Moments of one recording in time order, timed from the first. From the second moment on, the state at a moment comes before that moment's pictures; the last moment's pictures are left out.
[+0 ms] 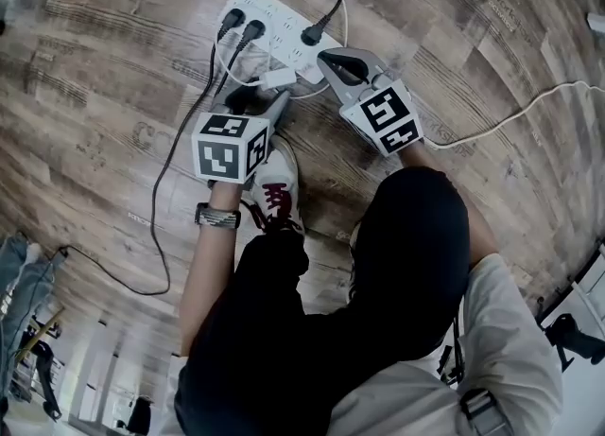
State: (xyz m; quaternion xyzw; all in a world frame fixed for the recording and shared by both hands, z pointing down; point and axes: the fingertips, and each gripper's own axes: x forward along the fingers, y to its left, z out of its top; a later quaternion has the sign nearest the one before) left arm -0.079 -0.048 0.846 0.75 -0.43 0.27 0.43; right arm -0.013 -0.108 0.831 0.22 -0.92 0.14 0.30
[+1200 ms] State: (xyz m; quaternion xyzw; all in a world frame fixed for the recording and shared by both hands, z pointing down) left arm -0.110 -0.115 0.769 0.74 -0.54 0.23 0.32; right arm 0.024 -0.170 0.743 0.31 -0.91 0.13 0.24
